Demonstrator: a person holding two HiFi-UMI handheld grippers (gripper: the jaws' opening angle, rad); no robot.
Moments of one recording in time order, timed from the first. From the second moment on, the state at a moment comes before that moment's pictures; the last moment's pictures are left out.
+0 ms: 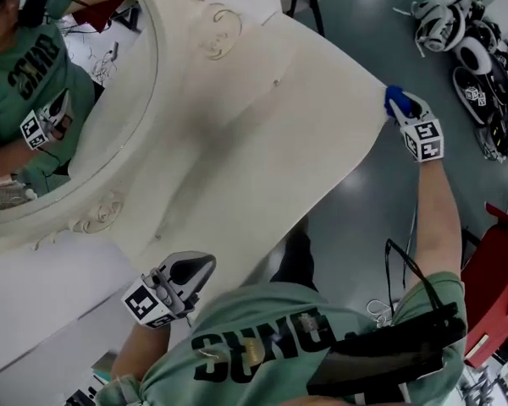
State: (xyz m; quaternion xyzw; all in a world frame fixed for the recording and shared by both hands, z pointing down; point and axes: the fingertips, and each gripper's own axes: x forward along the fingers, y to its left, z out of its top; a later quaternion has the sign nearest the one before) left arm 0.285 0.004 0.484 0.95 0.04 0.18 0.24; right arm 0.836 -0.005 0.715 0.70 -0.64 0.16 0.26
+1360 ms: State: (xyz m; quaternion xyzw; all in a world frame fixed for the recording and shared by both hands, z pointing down) left arm 0.152 -0.061 0.407 0.98 -0.07 0.04 0.21; right arm 0.656 -0.138 0.627 0.61 -0.70 0.21 0.29
